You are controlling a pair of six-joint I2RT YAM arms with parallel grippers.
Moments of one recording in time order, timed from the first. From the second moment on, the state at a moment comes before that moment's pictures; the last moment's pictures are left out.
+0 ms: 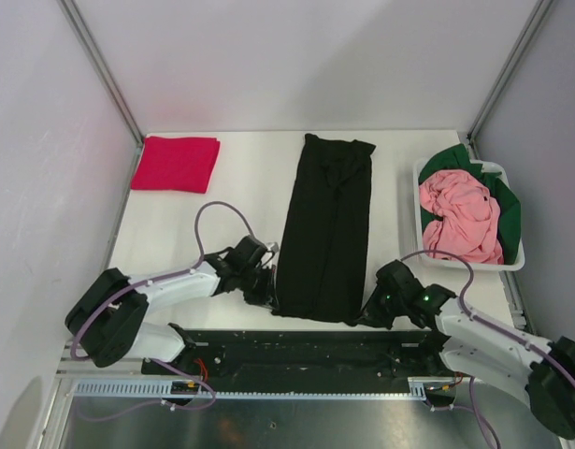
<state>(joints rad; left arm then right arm) -0.72 1.36 0.59 -0.33 0.32 -0.64 0.69 0.90 0.32 -0.45 -0.19 1.25</state>
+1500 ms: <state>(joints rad) -0.55 2.04 1.56 -0.29 0.16 -0.65 0.25 1.75 1.21 -0.30 0.02 0.81</state>
